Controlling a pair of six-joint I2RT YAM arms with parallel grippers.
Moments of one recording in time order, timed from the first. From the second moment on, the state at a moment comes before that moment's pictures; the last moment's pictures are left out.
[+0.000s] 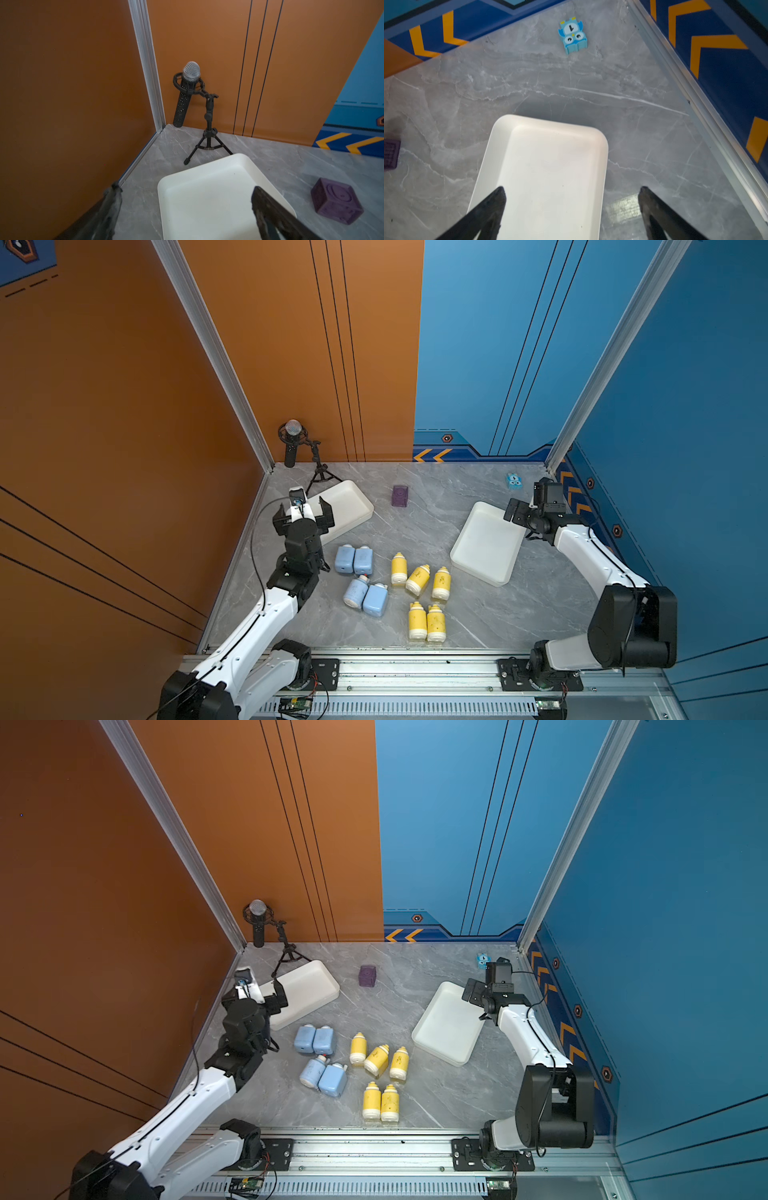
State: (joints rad) left arm -0.24 0.94 0.71 0.11 -0.60 -0.10; right arm 0.01 1.40 1.03 -0.49 0.11 0.33
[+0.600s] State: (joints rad) left arm 0.08 1.06 1.04 -0.53 0.03 -0.39; right arm 0.48 1.12 1.02 -0.95 0.26 0.35
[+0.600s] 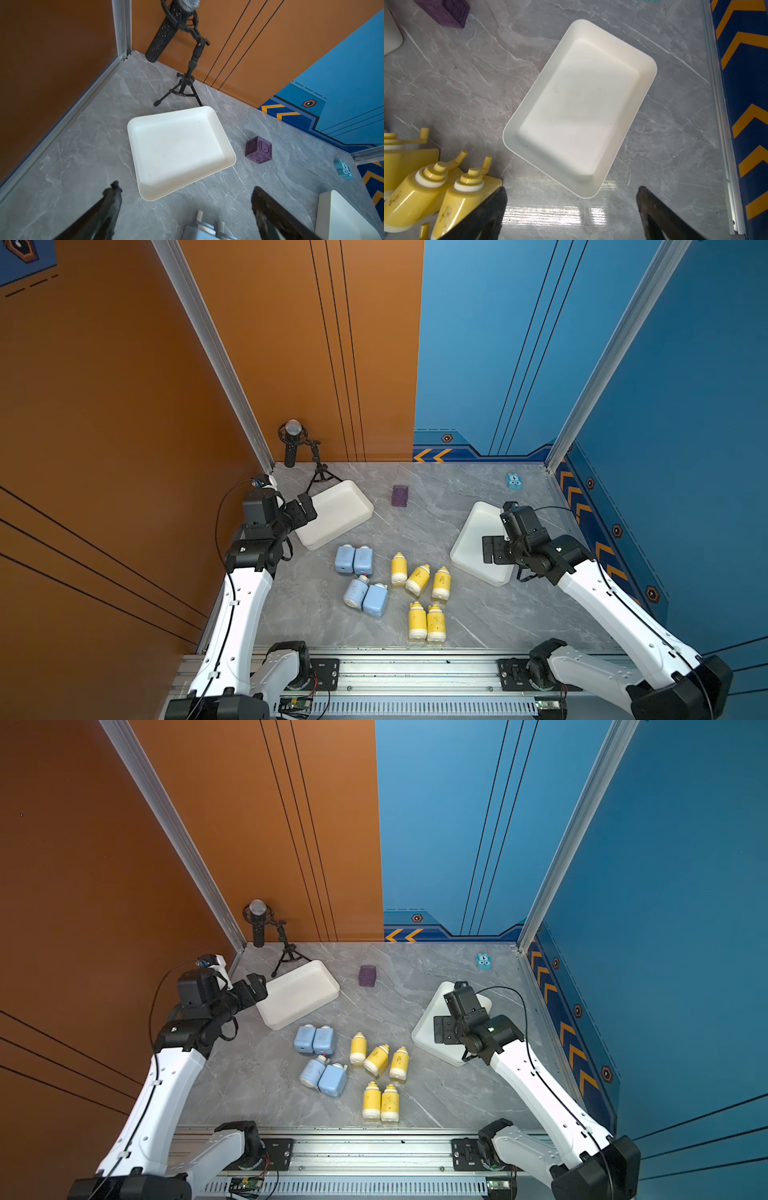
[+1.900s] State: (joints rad) left arm 0.08 1.04 0.99 -0.60 0.00 -0.39; right arm 0.52 1.60 1.02 -0.89 0.16 0.33
